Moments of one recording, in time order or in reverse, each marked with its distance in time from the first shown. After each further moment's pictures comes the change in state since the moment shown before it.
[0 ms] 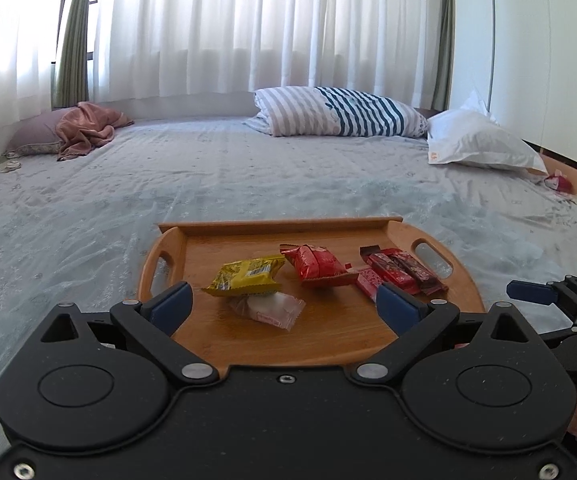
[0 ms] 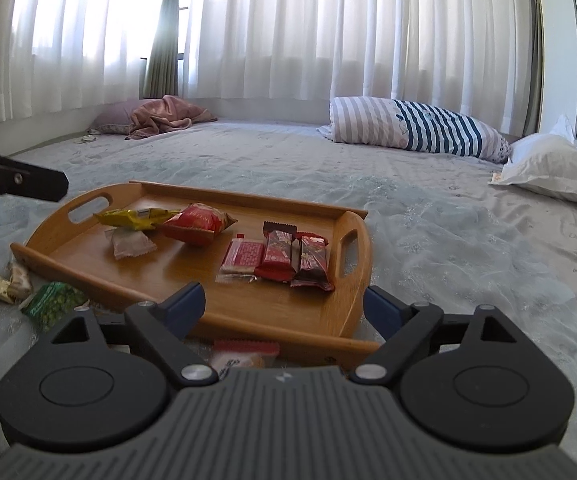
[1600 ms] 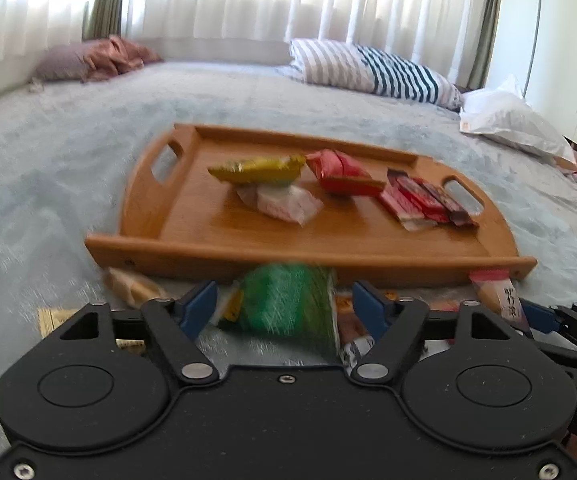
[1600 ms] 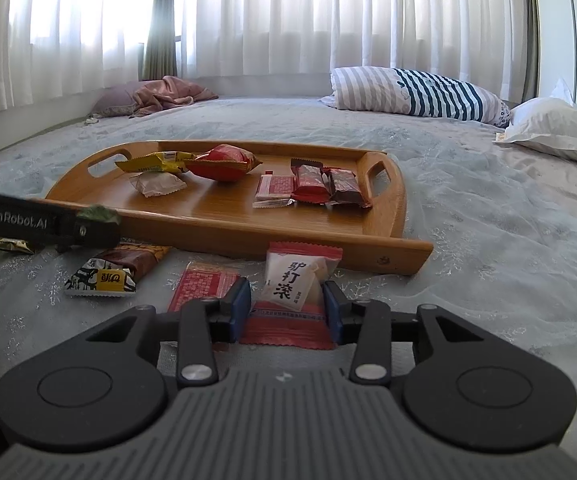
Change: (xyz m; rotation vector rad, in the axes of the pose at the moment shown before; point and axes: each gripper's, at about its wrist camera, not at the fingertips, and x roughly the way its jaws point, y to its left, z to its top) left arm 0.034 -0.006 -0.073 -0.120 0.112 0.067; right arm 0.000 0.029 -0.044 0.066 0.071 0.012
